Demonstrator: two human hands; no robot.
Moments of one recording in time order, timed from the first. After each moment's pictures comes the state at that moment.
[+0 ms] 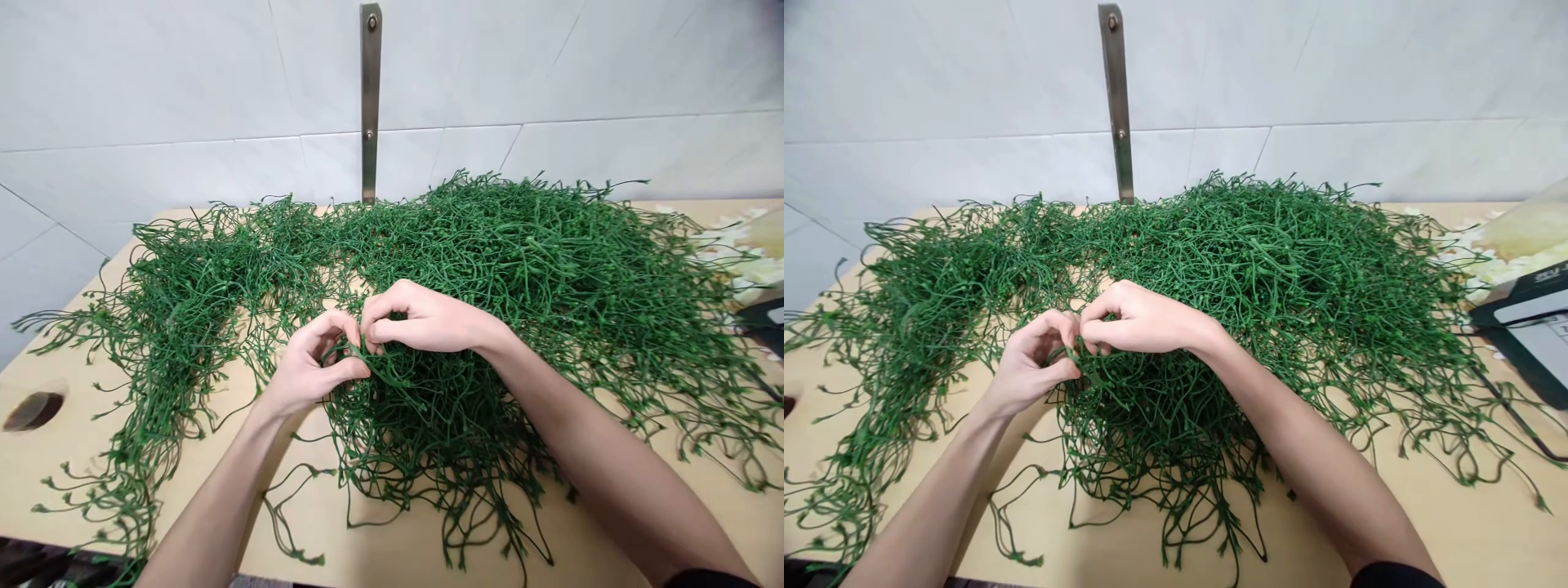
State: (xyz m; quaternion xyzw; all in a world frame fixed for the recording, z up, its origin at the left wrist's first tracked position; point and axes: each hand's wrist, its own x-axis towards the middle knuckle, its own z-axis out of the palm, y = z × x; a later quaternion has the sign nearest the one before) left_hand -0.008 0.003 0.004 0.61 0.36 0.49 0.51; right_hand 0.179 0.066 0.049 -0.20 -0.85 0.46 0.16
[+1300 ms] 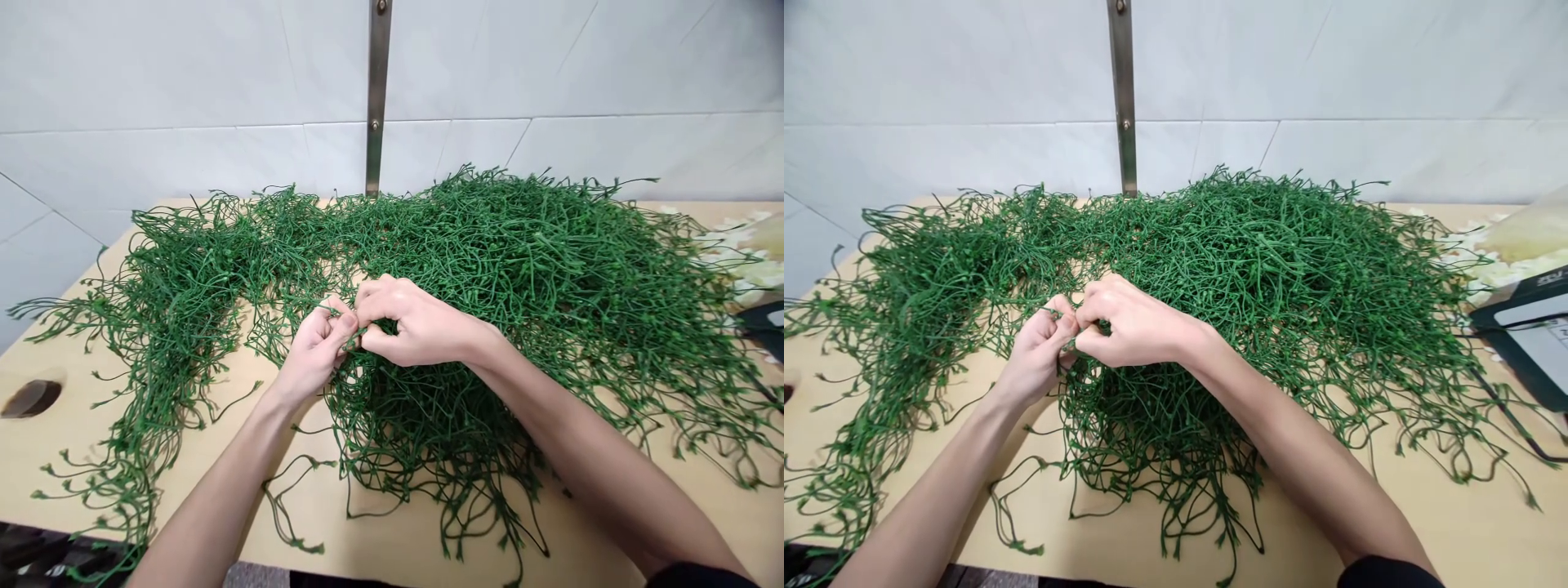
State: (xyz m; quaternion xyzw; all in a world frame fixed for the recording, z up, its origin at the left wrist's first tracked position) left_hand 0.002 0.004 -0.006 0.48 0.42 0.51 0.59; right_hand 0.162 0.055 0.033 -0.19 -0.92 0.23 0.24
